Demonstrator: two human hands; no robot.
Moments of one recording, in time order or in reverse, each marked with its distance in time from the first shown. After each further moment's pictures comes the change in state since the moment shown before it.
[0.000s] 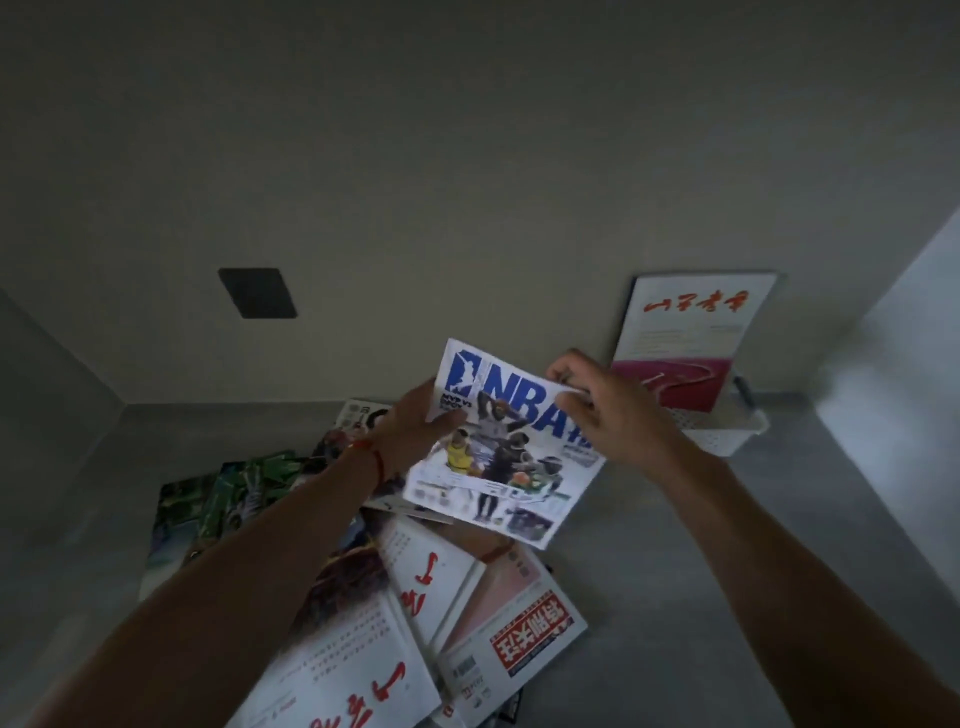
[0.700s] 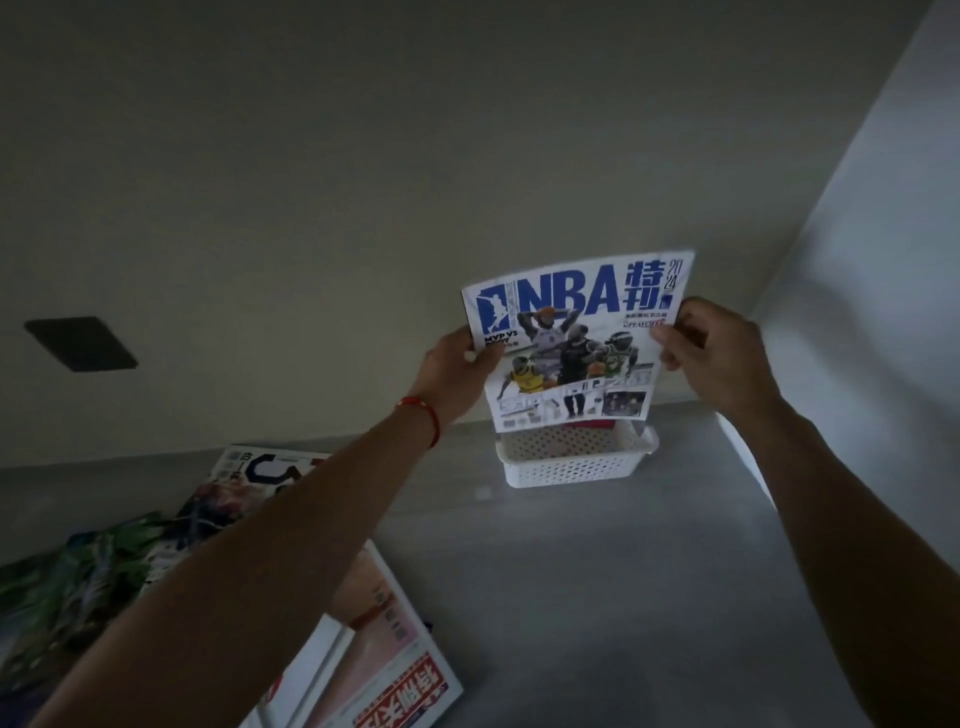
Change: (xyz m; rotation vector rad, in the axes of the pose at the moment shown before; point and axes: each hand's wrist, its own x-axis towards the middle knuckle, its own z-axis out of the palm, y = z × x) left_hand 0.151 0.160 0.140 -0.149 0.217 0.010; right_hand -0.024 0.226 -0.169 0.142 0.451 0.259
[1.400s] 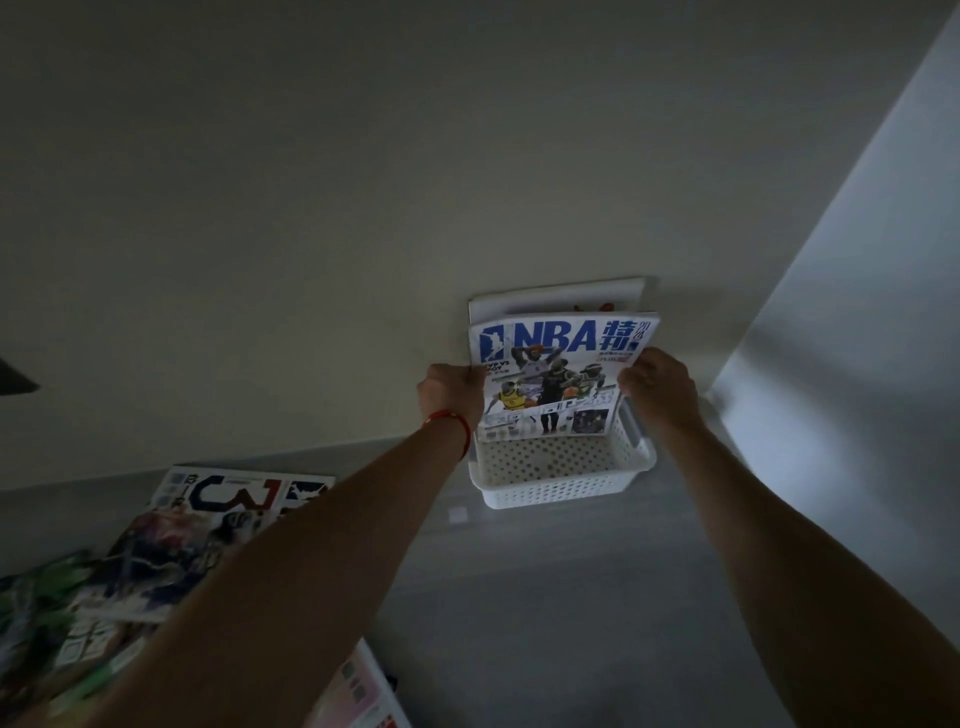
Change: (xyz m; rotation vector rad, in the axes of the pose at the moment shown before) left_hand 0.071 -0.056 0.086 0.059 0.211 -0.444; right_hand 0.025 0.099 0.090 0.060 -0.015 0.519
